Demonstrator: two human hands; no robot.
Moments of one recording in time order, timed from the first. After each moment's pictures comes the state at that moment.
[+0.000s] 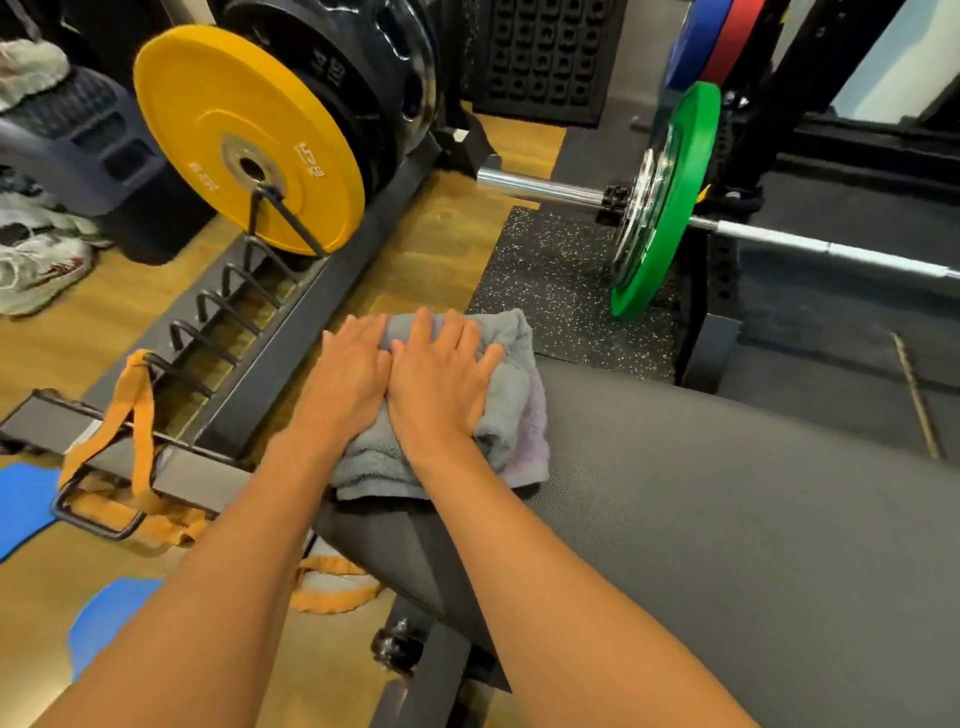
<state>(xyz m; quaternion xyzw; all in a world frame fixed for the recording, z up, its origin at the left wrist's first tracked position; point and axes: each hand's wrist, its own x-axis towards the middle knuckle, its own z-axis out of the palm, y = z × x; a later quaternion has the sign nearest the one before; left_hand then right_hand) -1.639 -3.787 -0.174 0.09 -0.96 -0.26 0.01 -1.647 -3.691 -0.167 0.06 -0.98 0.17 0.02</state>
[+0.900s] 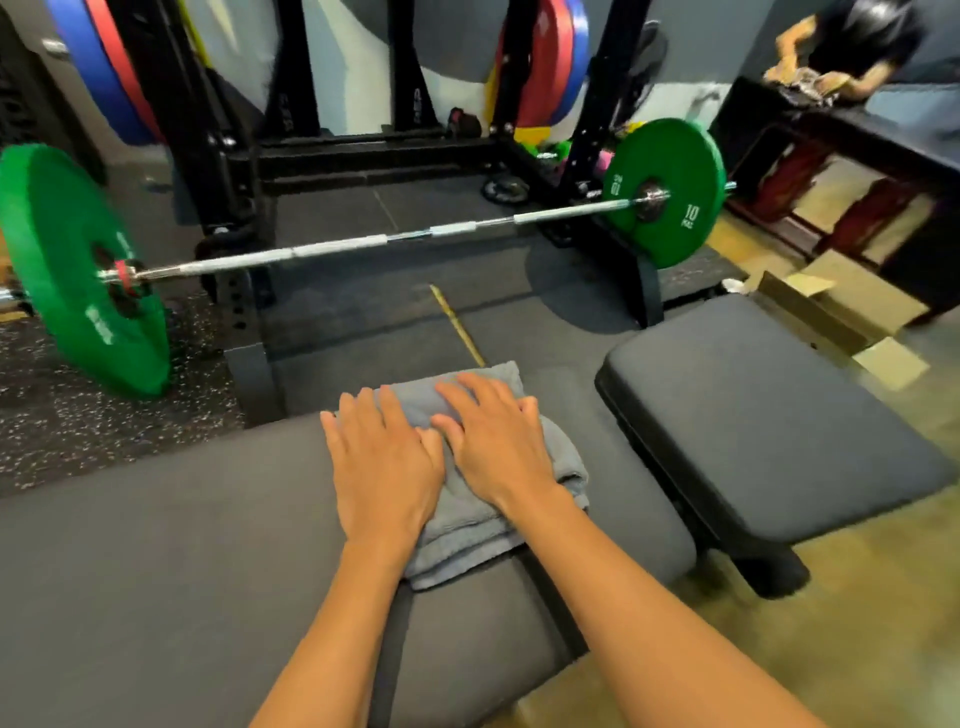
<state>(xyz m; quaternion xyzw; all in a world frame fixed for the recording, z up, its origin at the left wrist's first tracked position) -1.548 -3.166 -0.166 -0.18 -0.97 -0.17 0.05 -1.512 -3.048 -0.165 -0.13 -0.98 0.12 0.09</state>
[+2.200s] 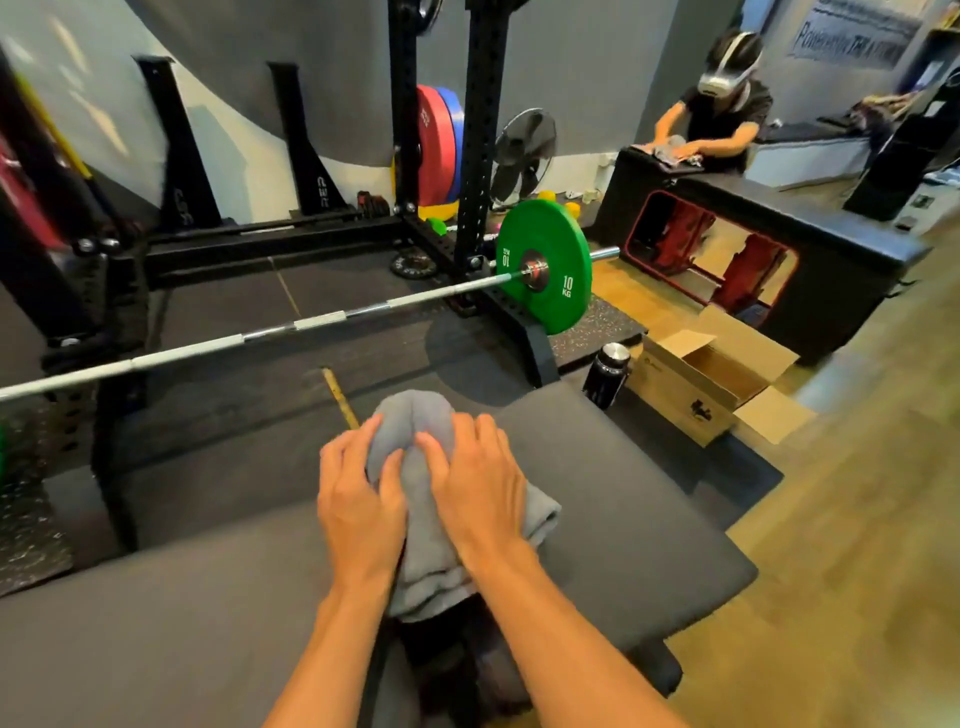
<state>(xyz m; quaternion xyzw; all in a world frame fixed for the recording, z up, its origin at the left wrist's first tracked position) -1.485 -2.911 -0.099 -0.16 -0.80 -0.57 0.14 -1.438 -2.820 -0.079 -0.28 -0.91 0.21 0.23</state>
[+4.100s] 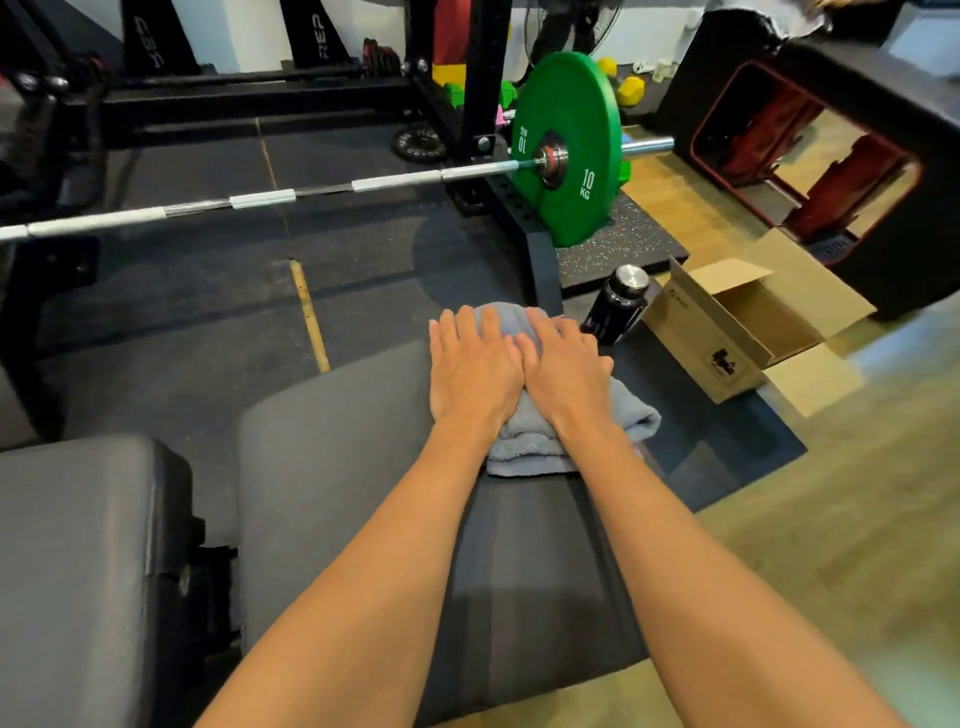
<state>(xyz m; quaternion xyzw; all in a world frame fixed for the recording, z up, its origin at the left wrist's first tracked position) -1.483 -2.626 -0.163 -0.26 -0.95 -0.20 0.01 -1.436 -2.531 -0.170 -0.29 -0.94 0.17 0.10</state>
